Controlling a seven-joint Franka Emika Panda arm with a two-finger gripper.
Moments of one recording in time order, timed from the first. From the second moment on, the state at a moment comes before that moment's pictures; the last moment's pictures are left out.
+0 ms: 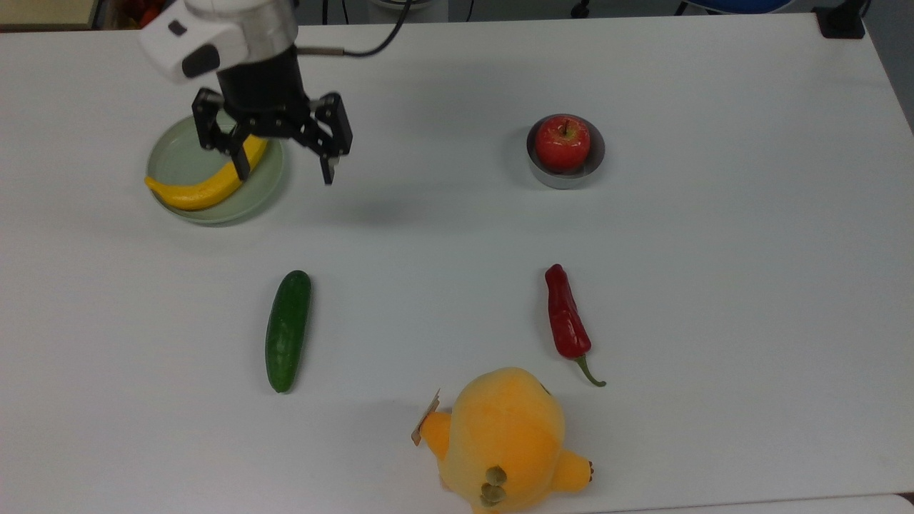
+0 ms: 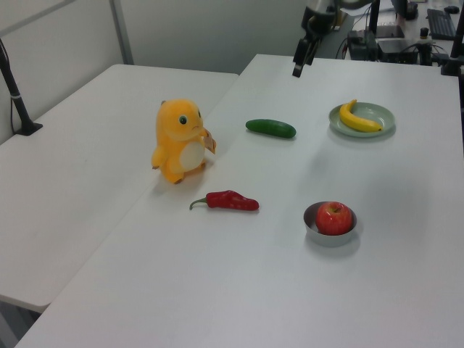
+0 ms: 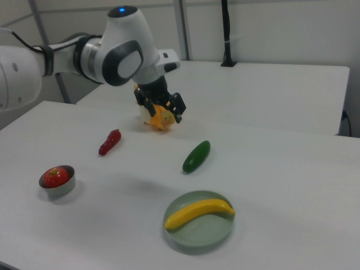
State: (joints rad) arm 0.02 0.29 -0.12 -1.55 0.09 2.11 -0.11
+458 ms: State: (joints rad) arm -0.02 0.43 -0.12 -1.55 0.09 2.34 -0.11
